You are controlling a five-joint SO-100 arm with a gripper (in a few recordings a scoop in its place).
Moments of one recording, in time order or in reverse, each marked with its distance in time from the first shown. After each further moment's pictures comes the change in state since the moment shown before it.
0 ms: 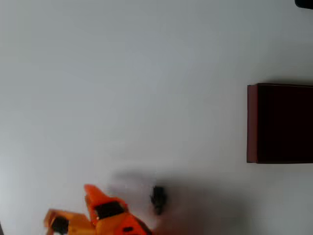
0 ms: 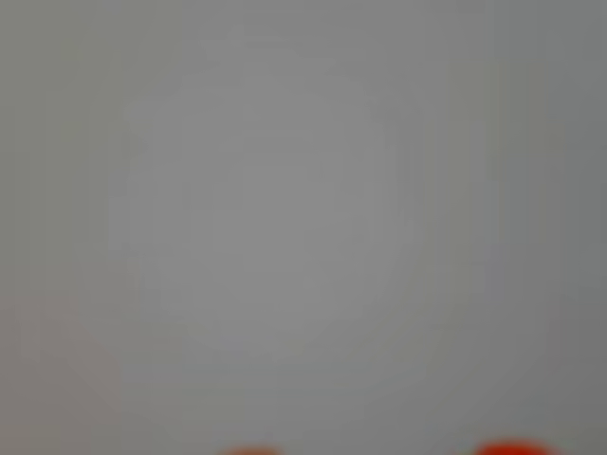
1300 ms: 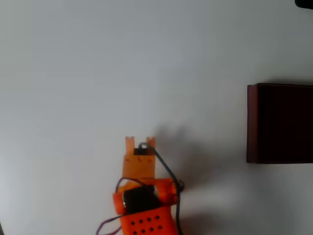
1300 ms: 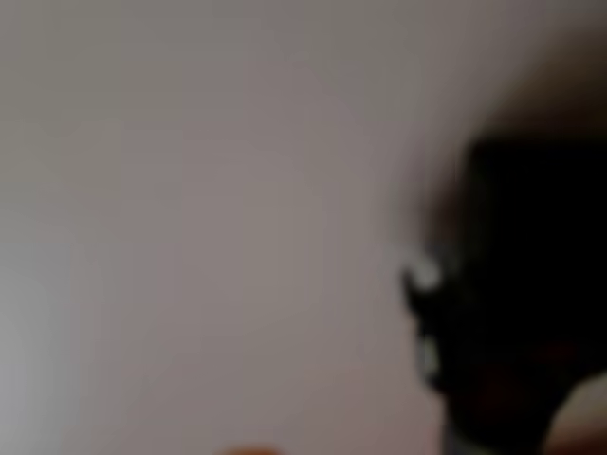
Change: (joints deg) arm 27.7 -66.5 -29.3 12.1 55.4
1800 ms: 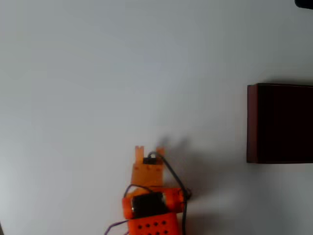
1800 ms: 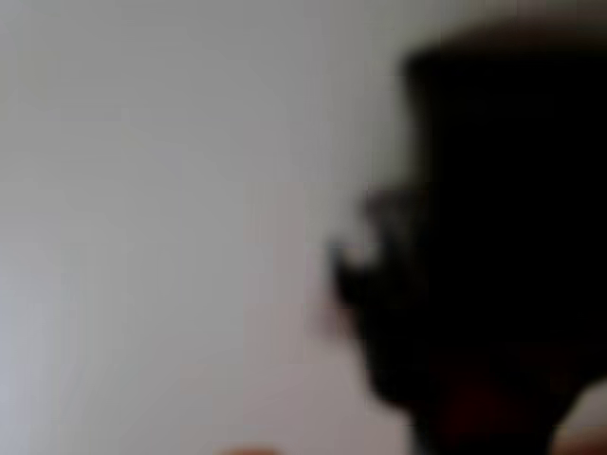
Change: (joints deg) arm 2.6 3.4 8.0 -2.5 -0.6
